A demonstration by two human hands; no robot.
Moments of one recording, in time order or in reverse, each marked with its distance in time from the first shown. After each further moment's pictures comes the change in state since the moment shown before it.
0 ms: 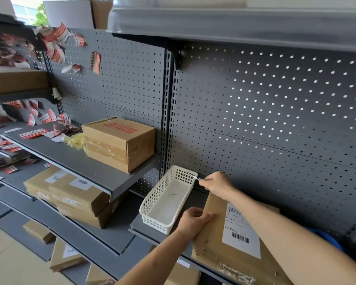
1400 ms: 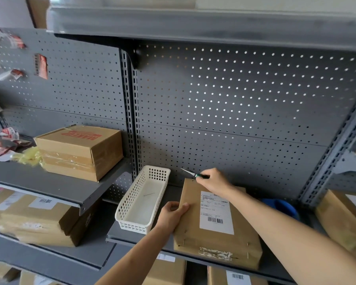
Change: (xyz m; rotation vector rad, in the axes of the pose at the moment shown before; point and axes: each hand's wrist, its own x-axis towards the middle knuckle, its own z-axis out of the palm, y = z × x) left_hand 0.001 0.000 -0.002 0.035 -0.063 0.024; right_hand -0.058 0.045 -0.048 0.039 0.121 0.022
